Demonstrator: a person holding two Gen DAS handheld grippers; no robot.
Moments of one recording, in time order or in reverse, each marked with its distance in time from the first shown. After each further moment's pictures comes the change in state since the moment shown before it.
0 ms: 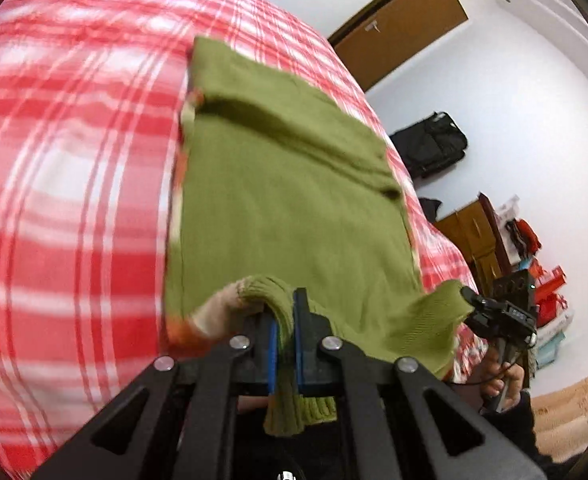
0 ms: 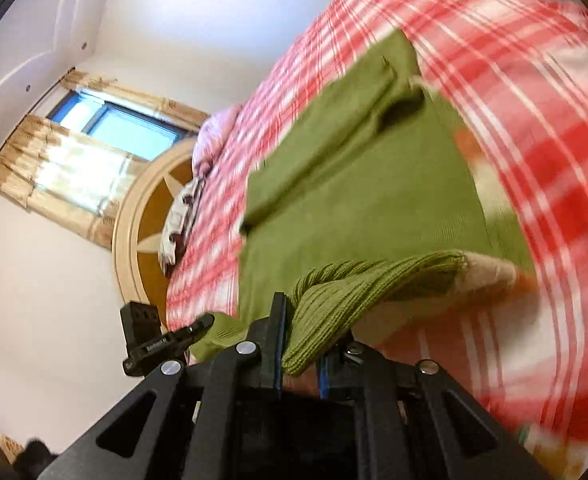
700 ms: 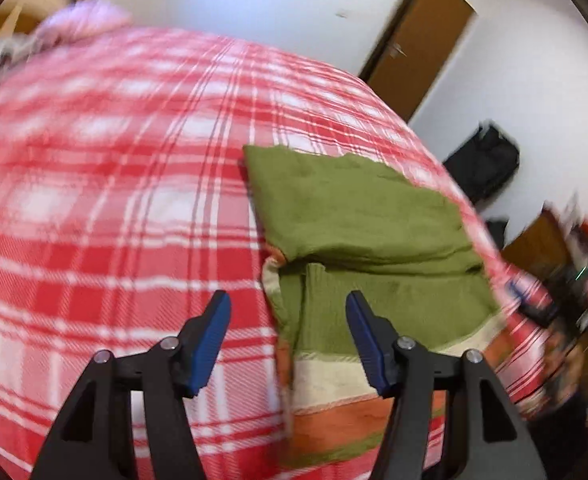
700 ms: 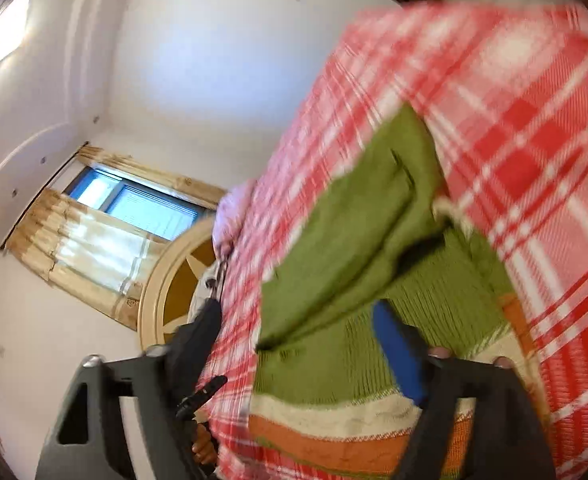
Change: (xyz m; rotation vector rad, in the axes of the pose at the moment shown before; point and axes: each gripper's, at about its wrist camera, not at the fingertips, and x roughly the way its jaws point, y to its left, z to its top) left arm 0.005 0.016 0.080 0.201 -0.179 0.293; right arm 0.023 -0.021 0.085 0.067 -0.261 0.119
